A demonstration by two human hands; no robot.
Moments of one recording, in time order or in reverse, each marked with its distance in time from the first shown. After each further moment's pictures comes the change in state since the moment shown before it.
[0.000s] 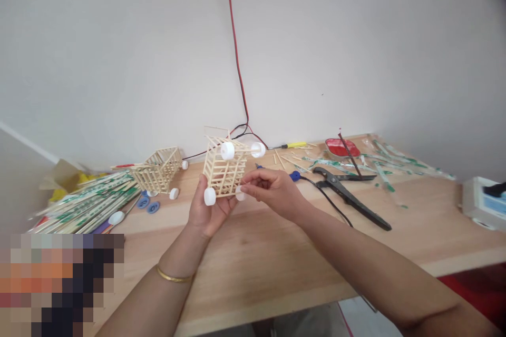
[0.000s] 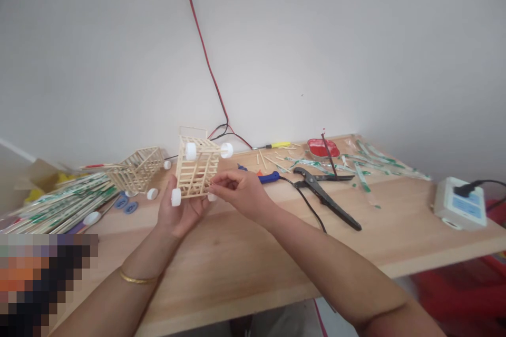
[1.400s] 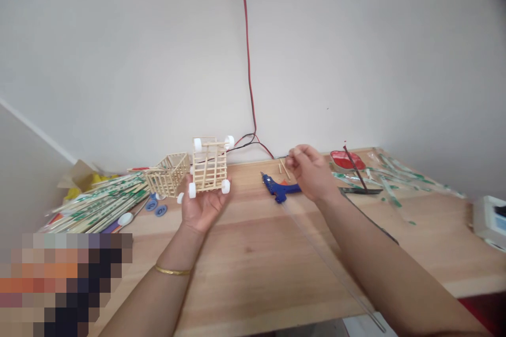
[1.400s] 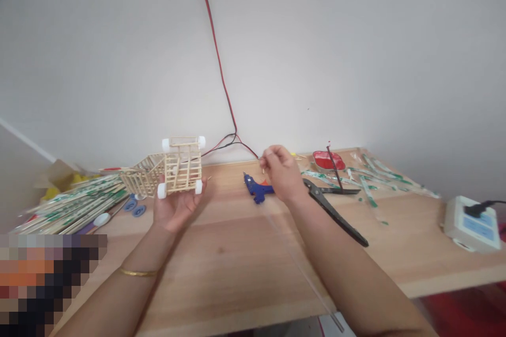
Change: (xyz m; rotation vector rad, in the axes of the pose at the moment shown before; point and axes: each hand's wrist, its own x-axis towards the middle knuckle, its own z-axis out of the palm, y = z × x) left_hand 0.006 0.032 -0.018 -0.133 0.061 0.143; right_hand 0.036 0.015 -0.058 0.440 0.402 -0.084
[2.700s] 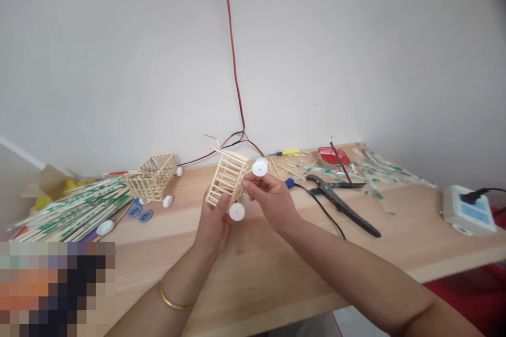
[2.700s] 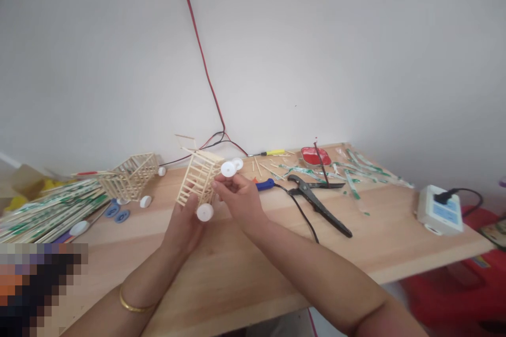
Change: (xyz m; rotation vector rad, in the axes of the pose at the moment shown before) left_hand -0.017 -0.070 0.011 0.385 -0.014 0.185; right_hand -0.061 0.018 0.052 -0.213 -0.062 0.171
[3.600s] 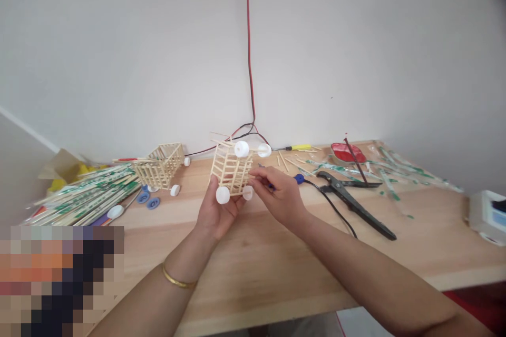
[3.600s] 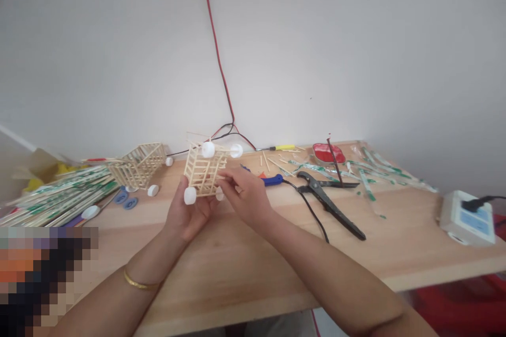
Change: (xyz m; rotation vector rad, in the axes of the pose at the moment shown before) left_hand 0.009 0.017 -0.005 -0.232 0.020 -0.262; right_hand 0.003 0.006 -0.014 -0.621 -0.119 -0.592
